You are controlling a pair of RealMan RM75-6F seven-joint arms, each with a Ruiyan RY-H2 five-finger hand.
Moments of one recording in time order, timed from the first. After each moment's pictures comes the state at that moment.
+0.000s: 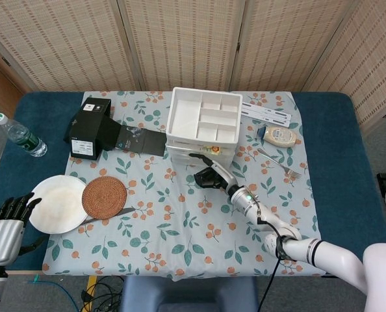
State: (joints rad) left arm -0.11 -1.15 -0.03 -1.61 1.51 1.47 0.14; right arm 0.81 -1.64 0.42 -1.29 -1.25 0.50 0.99
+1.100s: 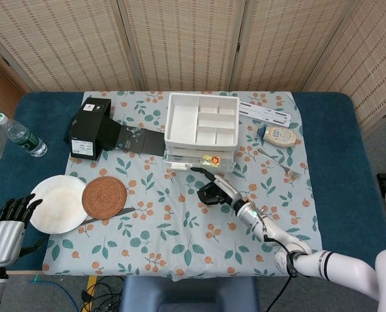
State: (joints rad) left arm -0.11 -1.16 -0.03 -1.61 1.52 1.48 0.14; right arm 0.75 -1.57 0.30 -1.43 -1.30 0.62 0.94
